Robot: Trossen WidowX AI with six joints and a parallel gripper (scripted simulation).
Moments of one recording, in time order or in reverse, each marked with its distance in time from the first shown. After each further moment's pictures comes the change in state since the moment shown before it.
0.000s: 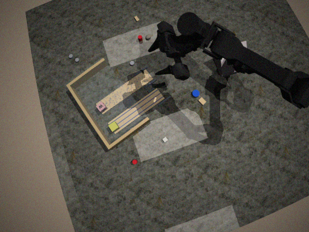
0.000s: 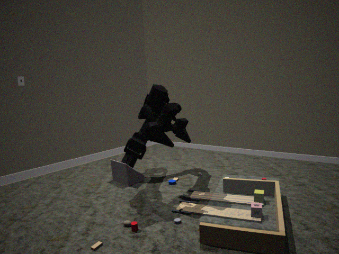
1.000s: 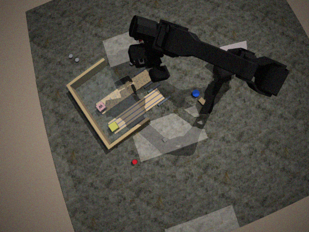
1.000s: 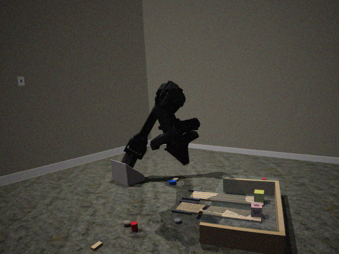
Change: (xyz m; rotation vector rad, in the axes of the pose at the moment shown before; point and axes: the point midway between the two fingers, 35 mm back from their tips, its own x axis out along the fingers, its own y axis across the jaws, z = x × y) arm 0.066 -0.024 -0.009 -0.122 0.446 0.013
